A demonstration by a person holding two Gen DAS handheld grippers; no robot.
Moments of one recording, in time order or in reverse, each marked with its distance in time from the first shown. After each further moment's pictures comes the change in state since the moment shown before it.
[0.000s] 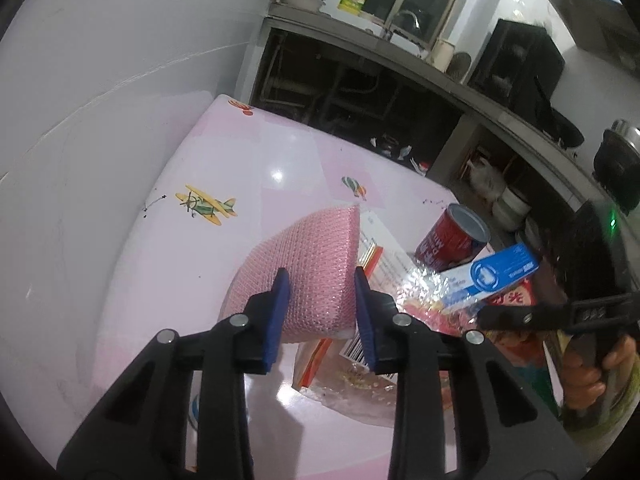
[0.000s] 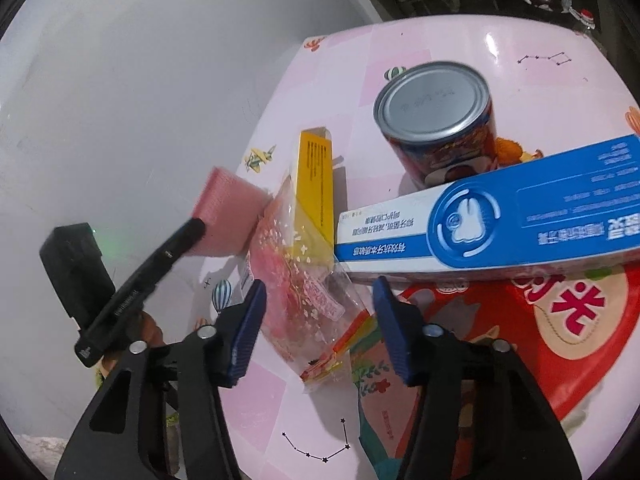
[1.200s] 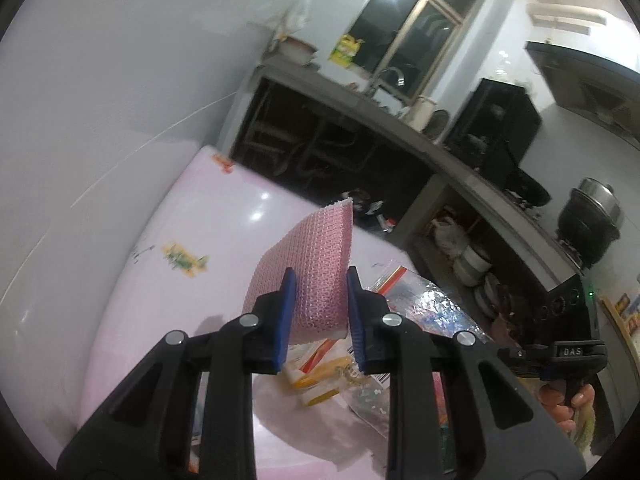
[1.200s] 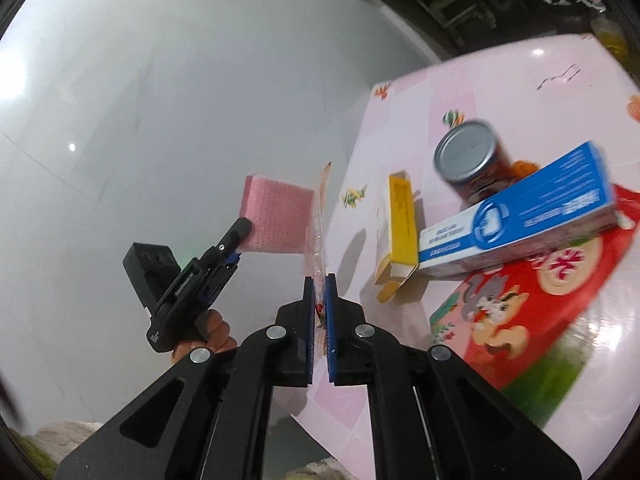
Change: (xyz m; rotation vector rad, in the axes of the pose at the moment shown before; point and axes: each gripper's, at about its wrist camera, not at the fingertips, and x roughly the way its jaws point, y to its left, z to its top) left arm -0.073 -0.033 0.034 -0.076 -0.171 -0.120; right arm -0.091 -0.005 -0.023 0.048 -0.173 0.343
